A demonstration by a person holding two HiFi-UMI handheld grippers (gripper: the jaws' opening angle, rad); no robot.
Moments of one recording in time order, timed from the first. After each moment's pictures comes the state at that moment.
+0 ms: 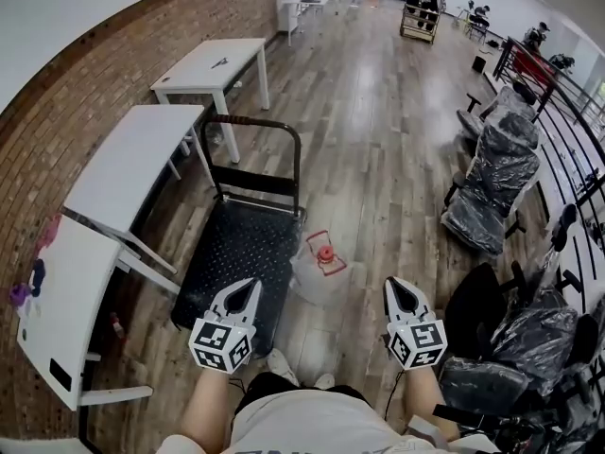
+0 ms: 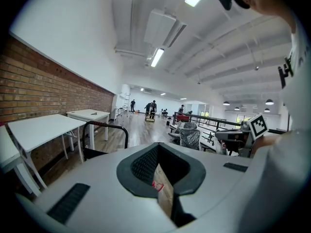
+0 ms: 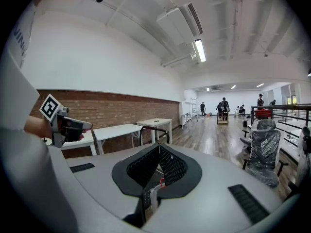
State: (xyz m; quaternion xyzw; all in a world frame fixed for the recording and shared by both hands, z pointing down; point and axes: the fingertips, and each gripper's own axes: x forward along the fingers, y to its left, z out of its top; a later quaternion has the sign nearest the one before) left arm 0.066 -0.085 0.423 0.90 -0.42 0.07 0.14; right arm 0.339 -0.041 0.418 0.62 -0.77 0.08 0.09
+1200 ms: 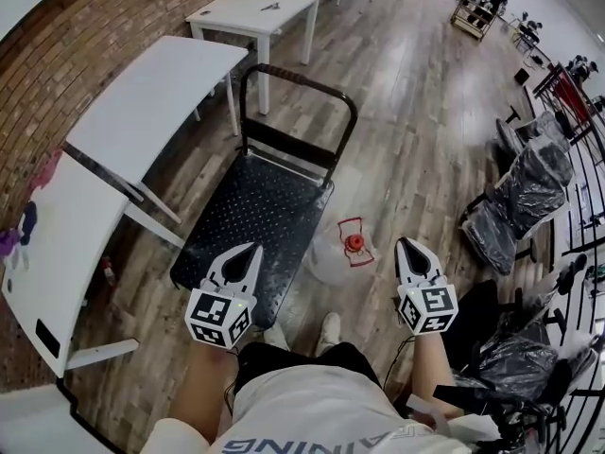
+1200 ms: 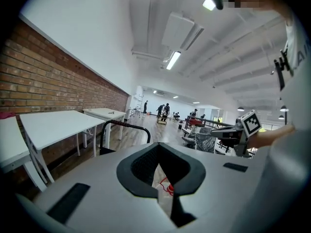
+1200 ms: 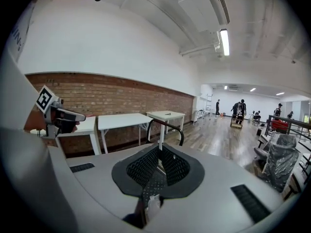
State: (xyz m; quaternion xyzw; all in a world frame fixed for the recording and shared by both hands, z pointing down) left arm -0.036 -0.171 0.448 0.86 -0.48 0.04 0.16; right arm 0.252 -0.191 0.434 0.56 -0.81 0.05 0.17
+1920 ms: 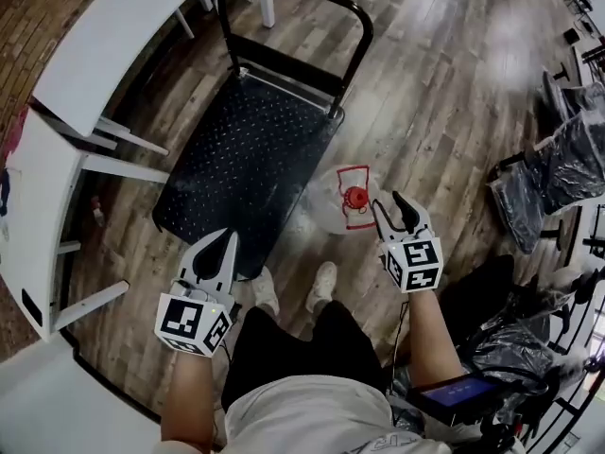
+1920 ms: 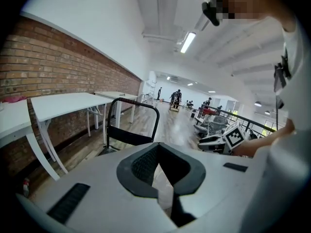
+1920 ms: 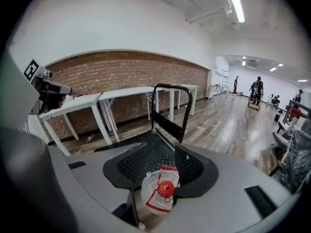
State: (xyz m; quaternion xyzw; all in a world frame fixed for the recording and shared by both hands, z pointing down) left arm 0.034 -0.179 0.537 0.81 -0.54 0.11 0.22; right arm 0.308 -0.268 0.634 0.46 -0.83 0.14 0.26
